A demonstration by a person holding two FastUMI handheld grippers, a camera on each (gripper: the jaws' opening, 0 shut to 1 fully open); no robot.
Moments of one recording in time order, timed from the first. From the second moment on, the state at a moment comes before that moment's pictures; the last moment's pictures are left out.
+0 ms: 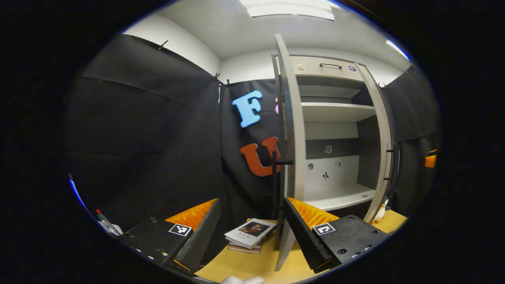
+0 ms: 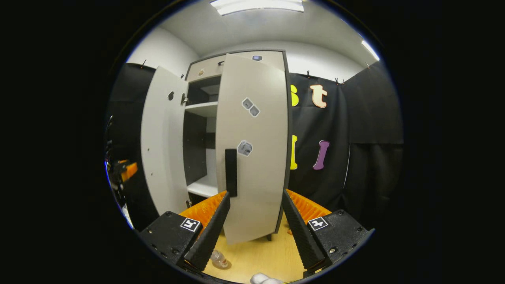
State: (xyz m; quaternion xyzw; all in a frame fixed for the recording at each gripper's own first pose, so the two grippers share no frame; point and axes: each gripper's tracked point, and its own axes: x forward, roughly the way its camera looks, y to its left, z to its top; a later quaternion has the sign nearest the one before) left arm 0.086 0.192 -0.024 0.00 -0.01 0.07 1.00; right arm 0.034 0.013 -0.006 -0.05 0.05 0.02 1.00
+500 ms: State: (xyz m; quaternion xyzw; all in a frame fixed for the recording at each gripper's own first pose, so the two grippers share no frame) left arm 0.159 0.229 -0.018 0.02 -0.02 0.06 1.00; right arm 0.011 0.010 -0.029 -0.05 0.08 0.01 1.00
